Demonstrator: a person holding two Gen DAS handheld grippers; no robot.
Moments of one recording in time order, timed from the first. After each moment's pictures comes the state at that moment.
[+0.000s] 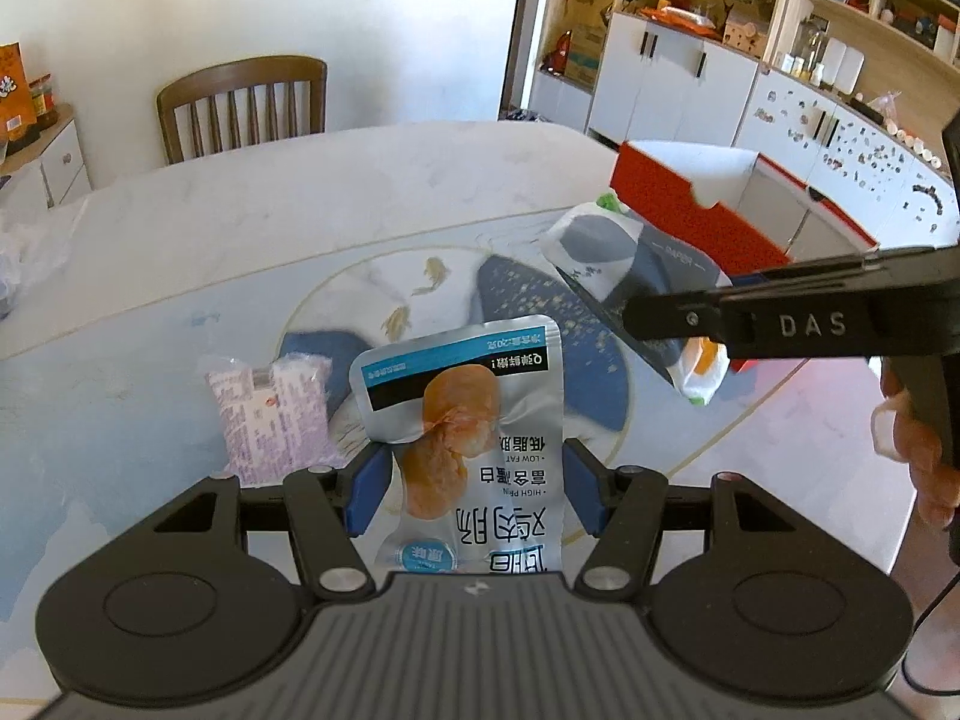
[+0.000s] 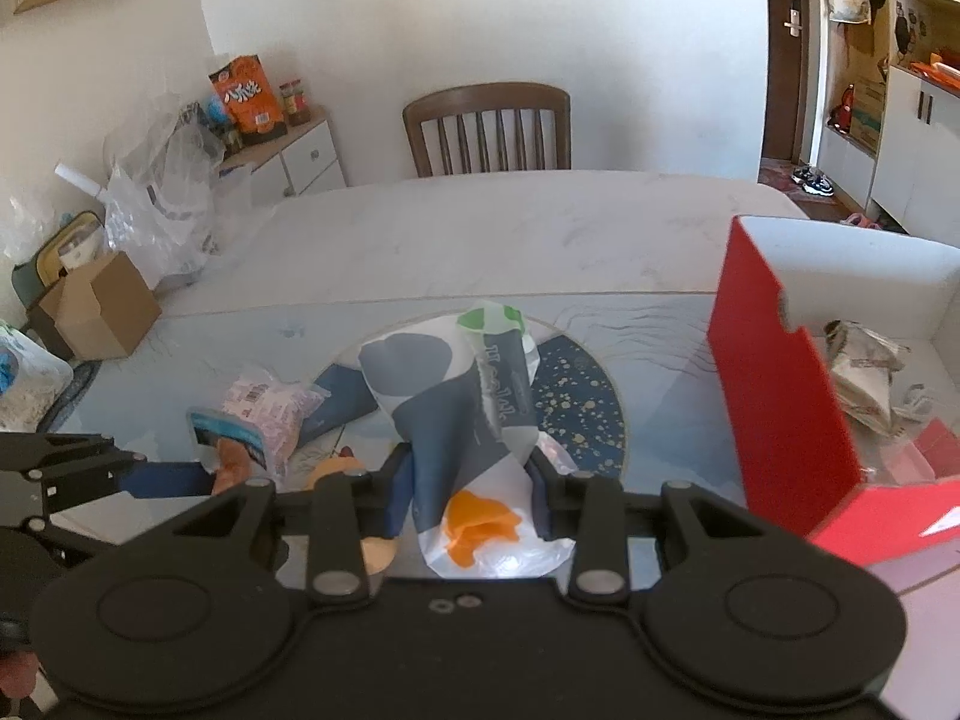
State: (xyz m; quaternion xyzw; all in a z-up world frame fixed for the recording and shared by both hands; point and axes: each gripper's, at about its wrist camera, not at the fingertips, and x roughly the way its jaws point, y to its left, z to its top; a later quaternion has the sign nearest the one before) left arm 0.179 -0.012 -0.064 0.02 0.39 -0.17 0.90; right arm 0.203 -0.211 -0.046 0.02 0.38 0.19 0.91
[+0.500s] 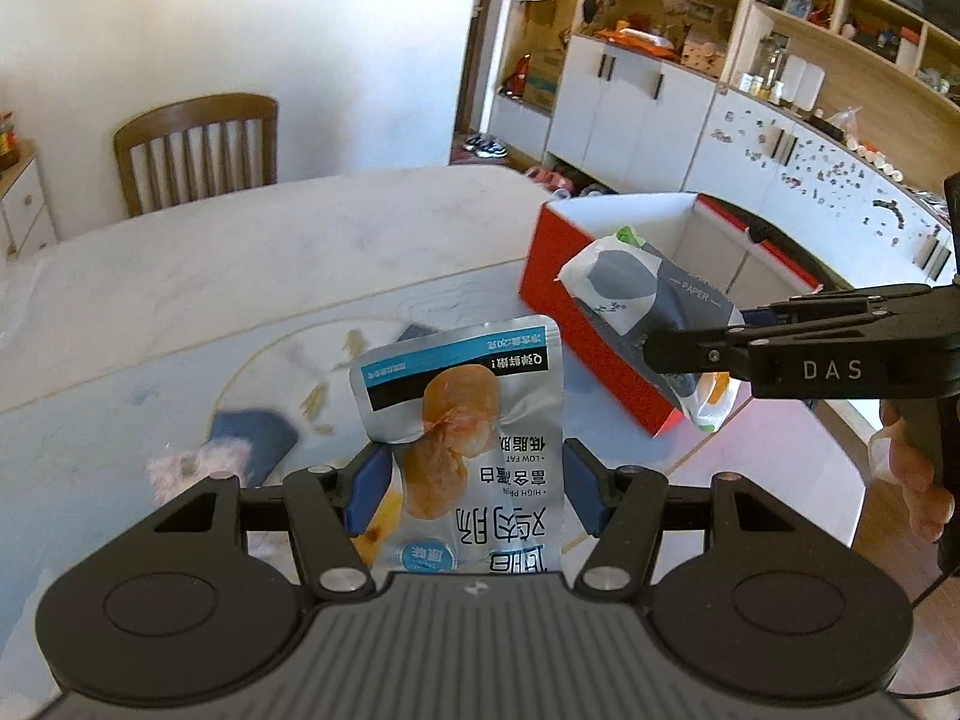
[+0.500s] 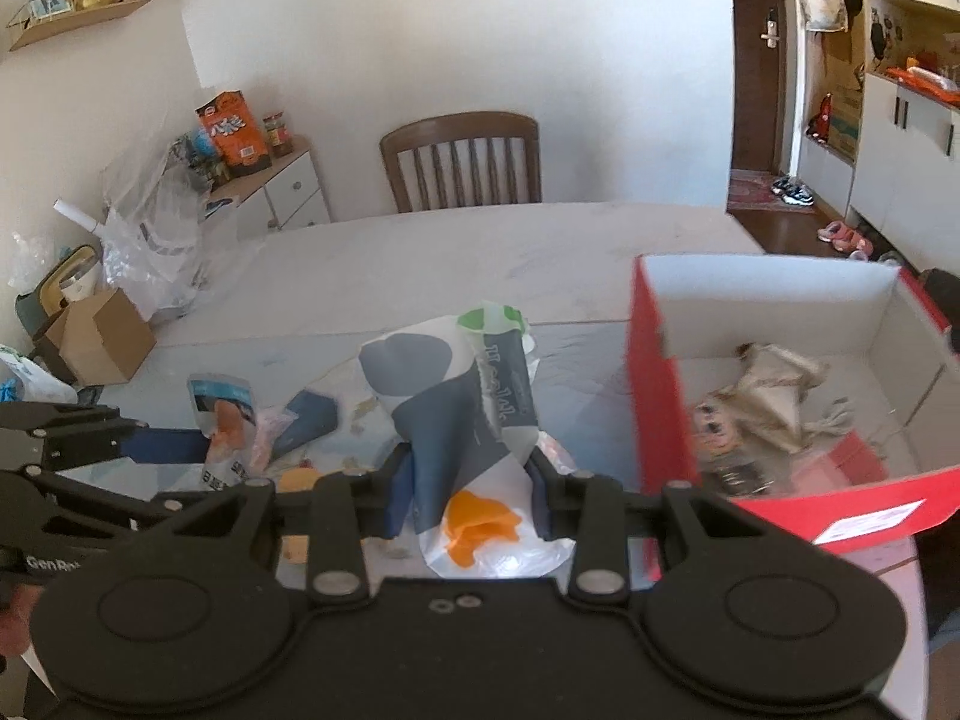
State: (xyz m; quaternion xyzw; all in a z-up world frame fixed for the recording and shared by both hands) left arm 0.192 -0.059 -0.018 0.02 0.37 -0.21 0.90; right arm 0.193 -0.276 -0.009 0.03 0.36 0.17 0.92
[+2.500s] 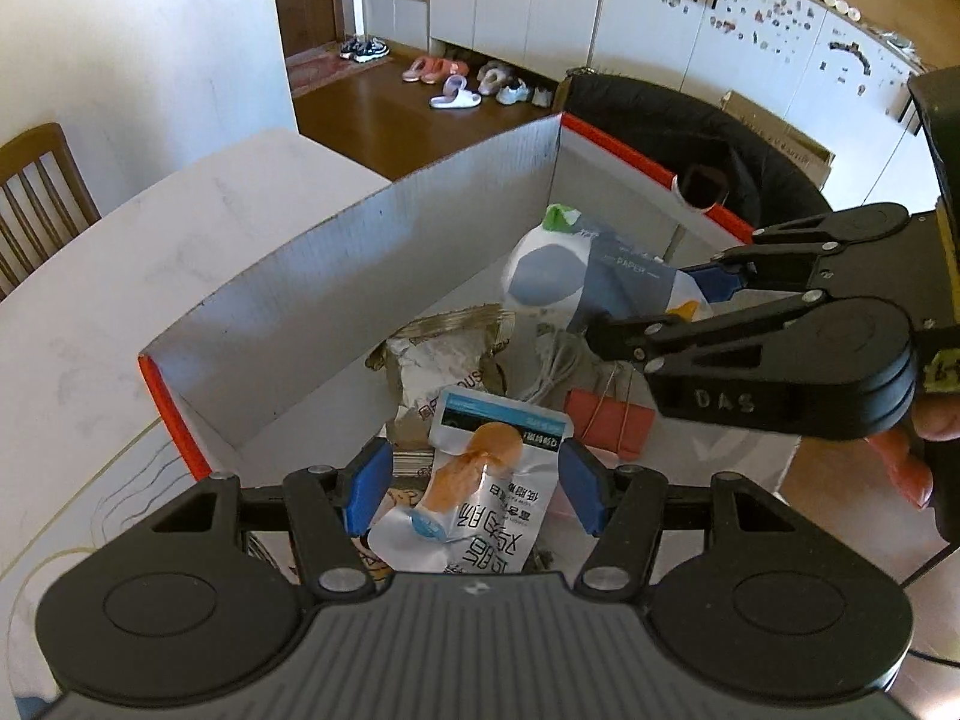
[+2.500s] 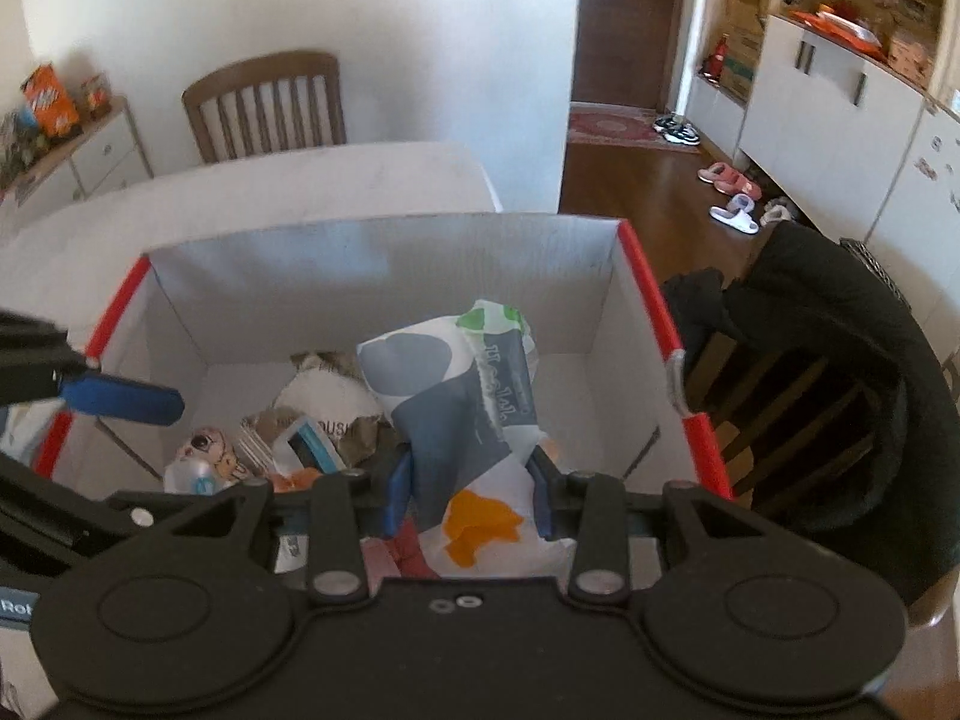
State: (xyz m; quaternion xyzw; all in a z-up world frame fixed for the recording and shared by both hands) left arm 0.357 -0.342 -0.061 0.14 0.46 -0.28 0.83; right arm 0.337 -0.476 -0.082 -0.03 0.44 0.08 0.89
